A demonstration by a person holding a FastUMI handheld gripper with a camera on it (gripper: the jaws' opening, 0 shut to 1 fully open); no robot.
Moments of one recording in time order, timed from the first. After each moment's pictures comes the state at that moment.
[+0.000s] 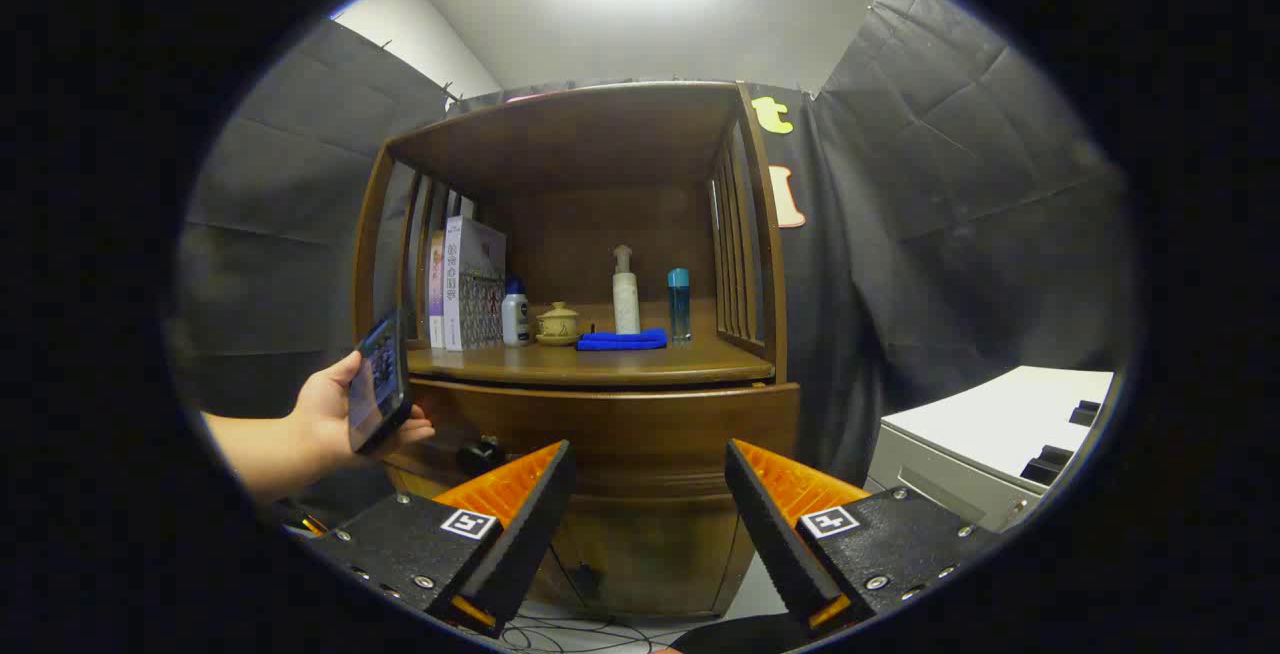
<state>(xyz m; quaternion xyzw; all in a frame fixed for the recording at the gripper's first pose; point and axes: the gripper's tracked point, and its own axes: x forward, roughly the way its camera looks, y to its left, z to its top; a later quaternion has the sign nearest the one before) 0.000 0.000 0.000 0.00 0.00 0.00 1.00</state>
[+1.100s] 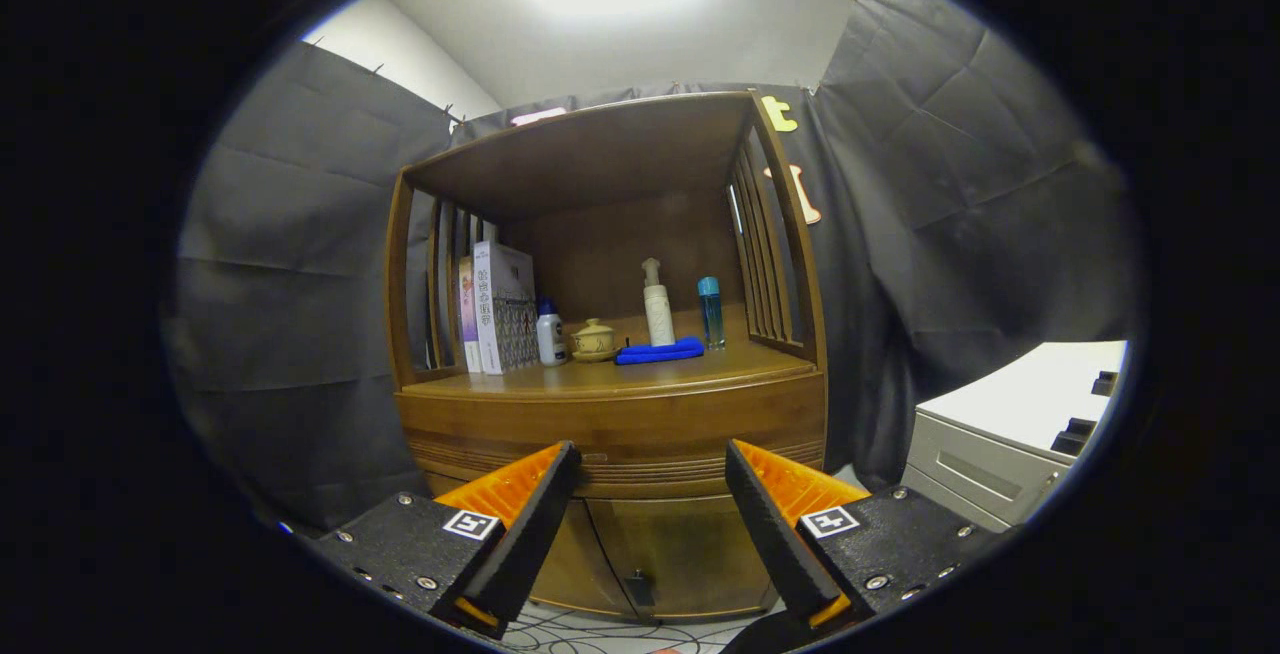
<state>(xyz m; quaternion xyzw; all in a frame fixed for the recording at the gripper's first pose) -0.021 0.043 0.024 0.04 -0.03 0.03 1.00</state>
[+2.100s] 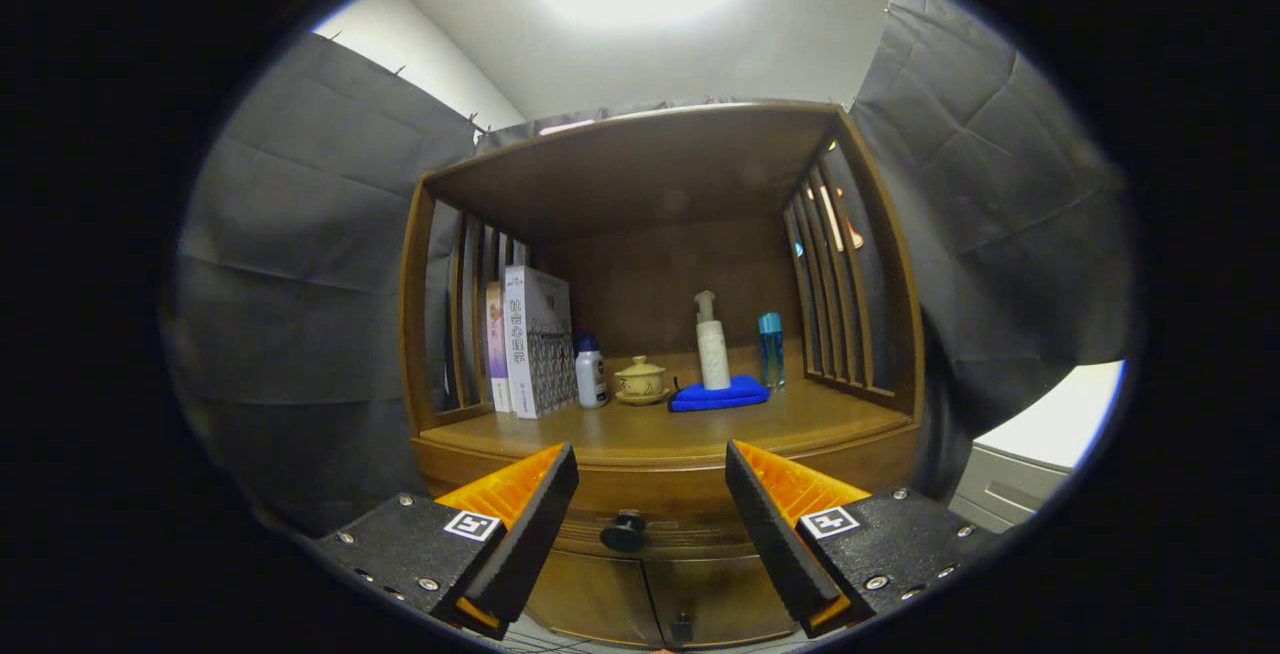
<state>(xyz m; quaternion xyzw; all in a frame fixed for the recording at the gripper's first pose) 0.062 0.125 0.053 0.03 -0.04 0.06 1.00</state>
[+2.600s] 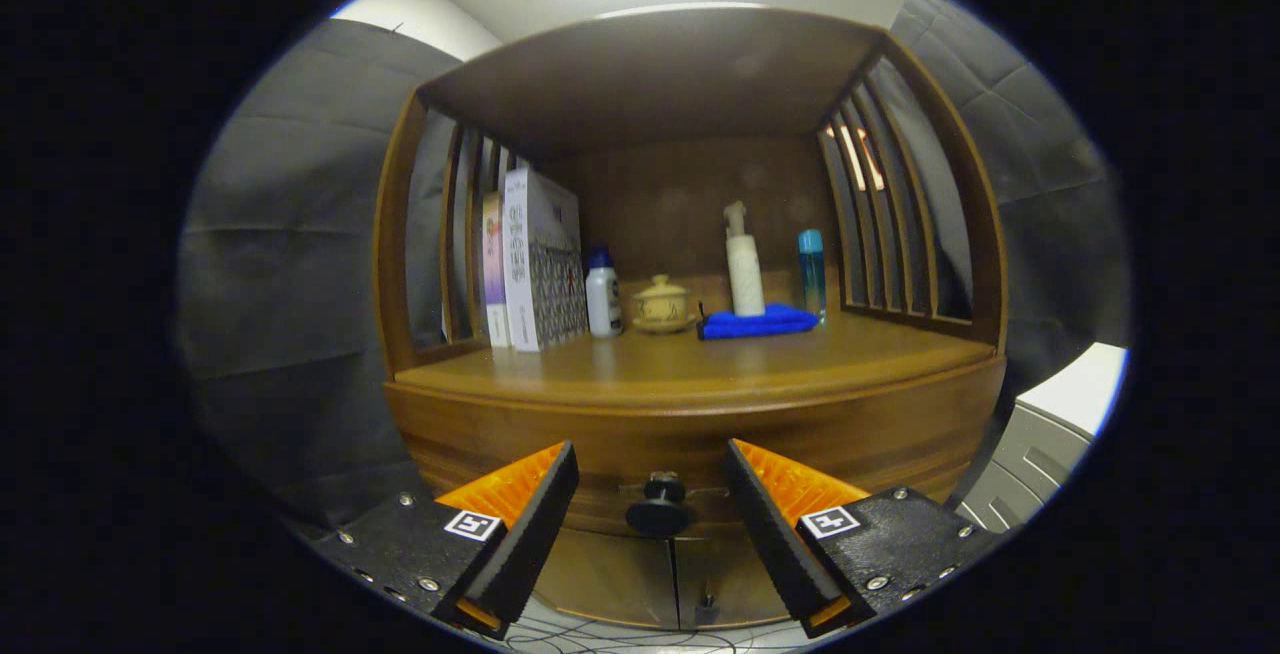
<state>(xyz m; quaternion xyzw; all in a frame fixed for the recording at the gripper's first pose) 0.116 0.154 -0.026 0.01 0.07 0.06 1.00</state>
